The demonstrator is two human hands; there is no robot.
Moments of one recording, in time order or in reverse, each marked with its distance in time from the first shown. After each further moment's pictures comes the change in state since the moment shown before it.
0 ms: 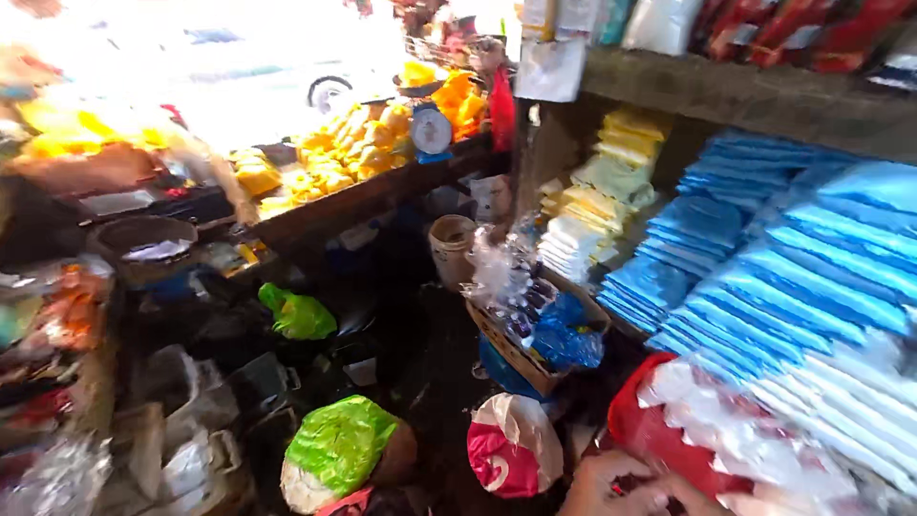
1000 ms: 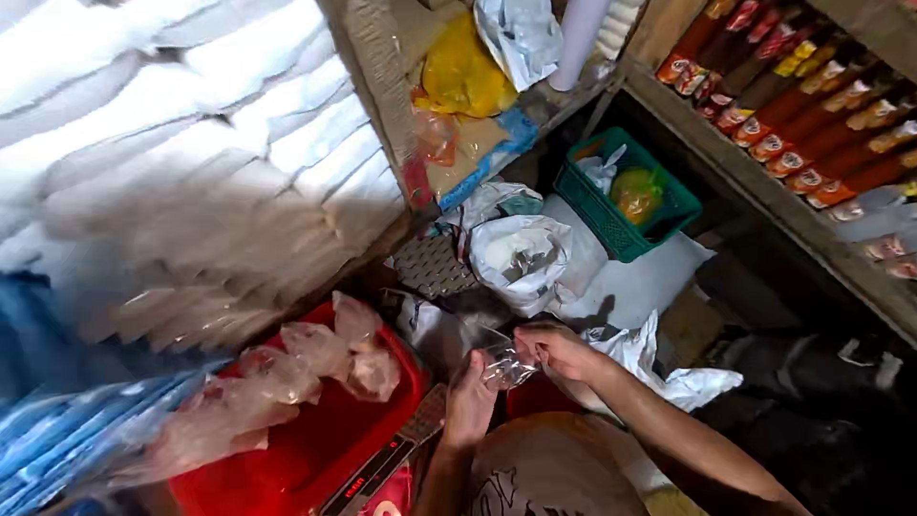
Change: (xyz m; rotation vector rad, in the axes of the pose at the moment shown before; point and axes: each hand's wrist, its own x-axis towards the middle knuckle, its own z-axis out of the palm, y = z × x) left_hand -0.006 -0.154 0.367 -0.566 -0.658 -0.966; right_hand -0.271 0.287 -0.197 1.196 0.625 0.977
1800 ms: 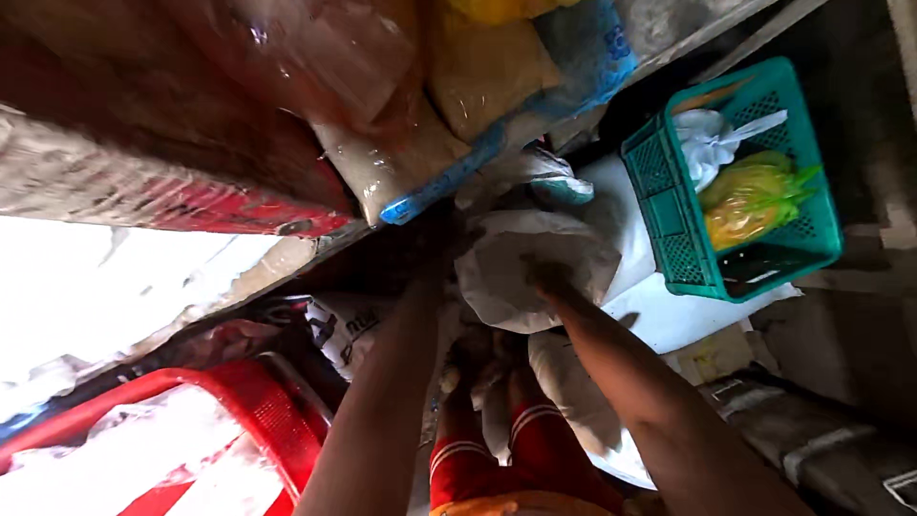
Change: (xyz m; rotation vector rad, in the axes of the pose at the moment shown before) left_hand 0.461 -0.023 -0.072 1.855 0.268 -0.306; right_hand 0.347 0.037 -0.227 -1.367 0.122 0.396
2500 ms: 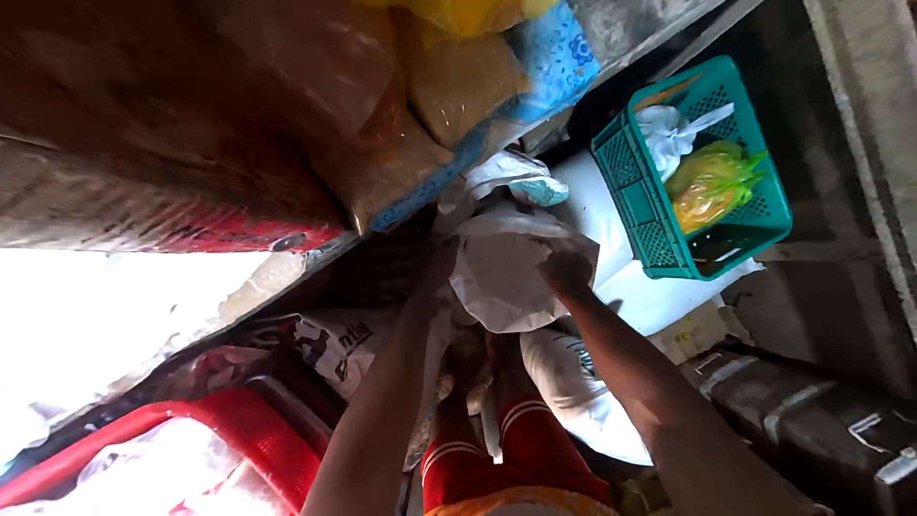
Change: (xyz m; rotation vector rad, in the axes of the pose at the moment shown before) left_hand -0.031 -0.002 -0.002 -0.297 -0.009 -0.004; right_hand -0.044 0.010 -0.042 -0.105 0.164 0.249
